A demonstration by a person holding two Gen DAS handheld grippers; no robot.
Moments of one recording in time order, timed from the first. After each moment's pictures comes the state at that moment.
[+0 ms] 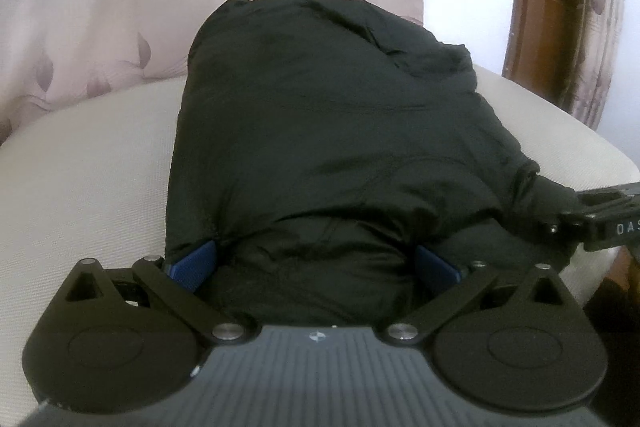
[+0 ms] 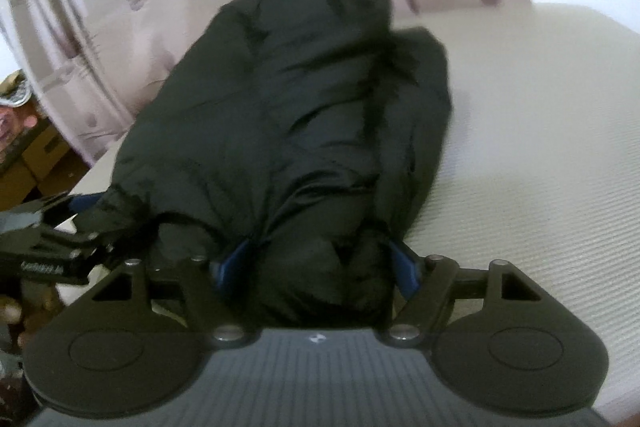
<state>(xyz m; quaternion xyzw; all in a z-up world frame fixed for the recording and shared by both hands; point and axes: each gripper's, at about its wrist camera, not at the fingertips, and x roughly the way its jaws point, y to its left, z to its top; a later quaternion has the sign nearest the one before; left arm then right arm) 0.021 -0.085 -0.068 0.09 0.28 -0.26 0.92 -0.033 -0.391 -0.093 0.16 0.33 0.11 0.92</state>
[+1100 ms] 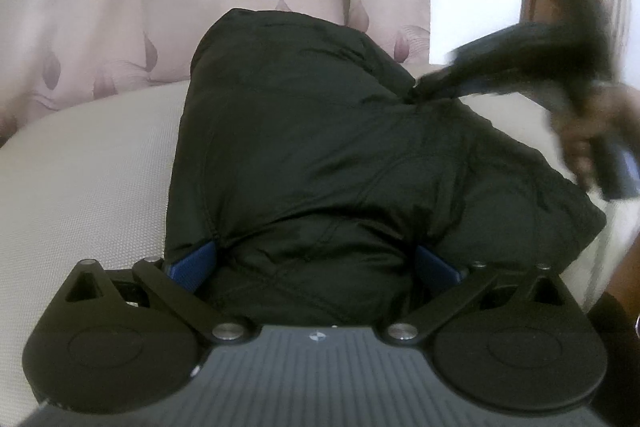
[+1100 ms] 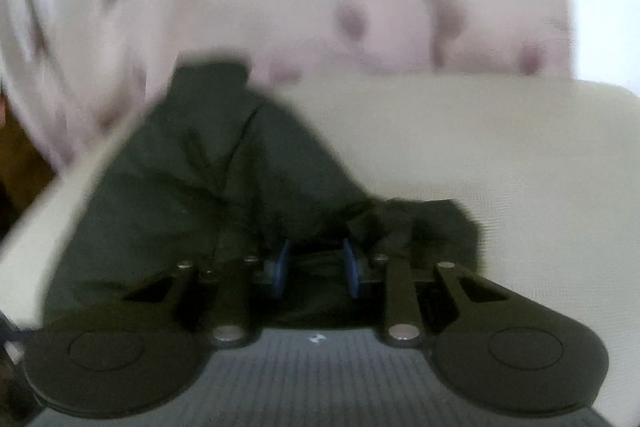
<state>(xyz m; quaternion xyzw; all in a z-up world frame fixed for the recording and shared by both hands) 0.016 -0.089 -0.065 0.08 0.28 -0.24 0.93 0.114 -0.398 -0.030 0.13 0.31 0.08 0.94</state>
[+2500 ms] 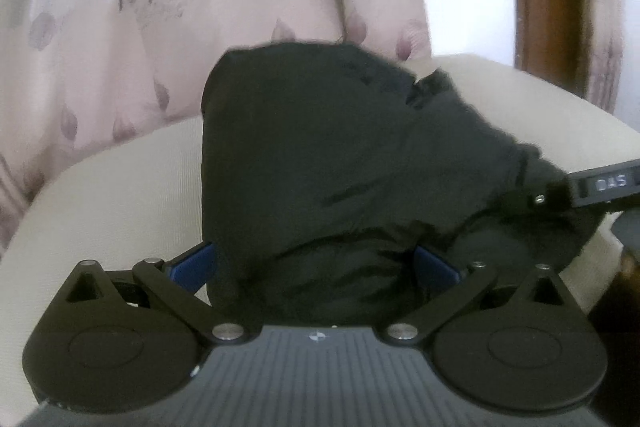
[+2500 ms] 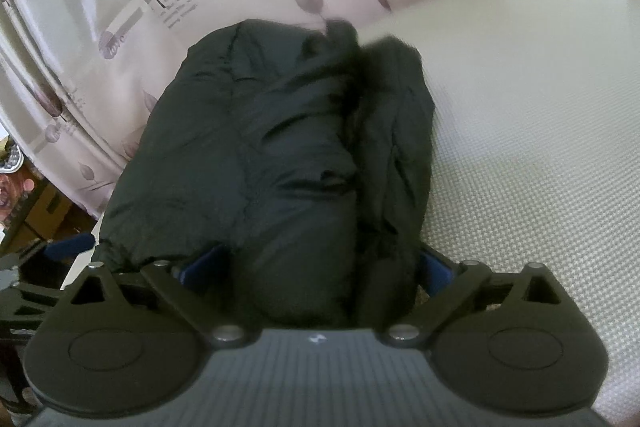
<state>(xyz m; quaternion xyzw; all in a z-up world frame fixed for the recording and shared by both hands) 0.000 -0.096 -0.033 0.16 0.24 -0.23 0.93 -0.011 -0.395 -0.088 0.26 0.32 0.07 0.91</state>
